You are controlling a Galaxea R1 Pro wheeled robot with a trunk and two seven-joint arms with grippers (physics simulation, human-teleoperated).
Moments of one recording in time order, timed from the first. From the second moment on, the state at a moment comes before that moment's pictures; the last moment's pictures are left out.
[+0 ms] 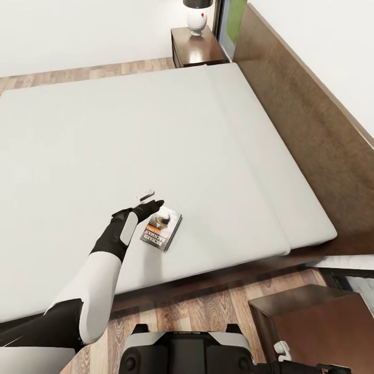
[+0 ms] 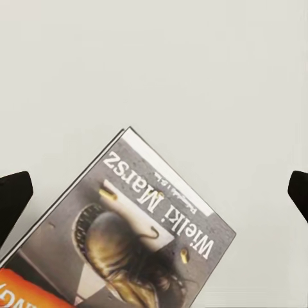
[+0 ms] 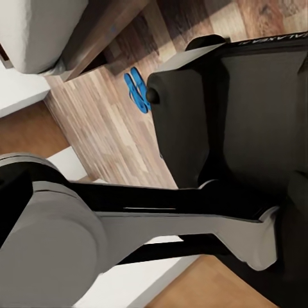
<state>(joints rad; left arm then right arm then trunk) -1.04 -0.17 0.24 -0.71 0.21 0.45 -0.04 -0.43 -0.27 -0.16 -0.25 0.03 0.22 1.28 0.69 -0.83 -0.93</state>
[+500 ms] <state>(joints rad) -1.04 -0.17 0.24 -0.71 0.21 0.45 -0.04 -0.43 -0.27 -0.16 -0.25 0.03 0.22 1.28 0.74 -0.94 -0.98</state>
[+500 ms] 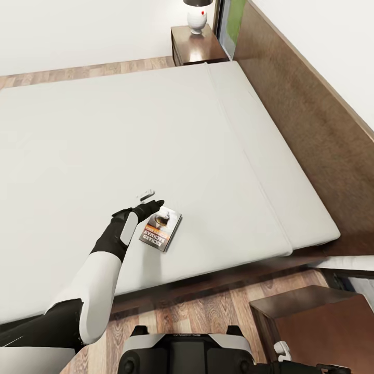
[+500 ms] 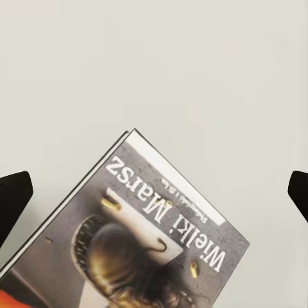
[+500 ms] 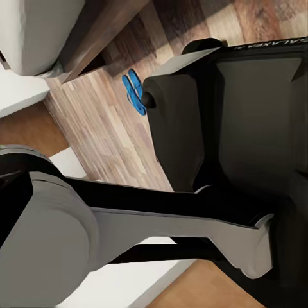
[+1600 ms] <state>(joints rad) -1.04 -0.17 0.24 -0.71 0.21 0.45 -0.04 -0.43 -0.27 -0.16 -0.25 0.03 0.22 1.28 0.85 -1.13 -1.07</state>
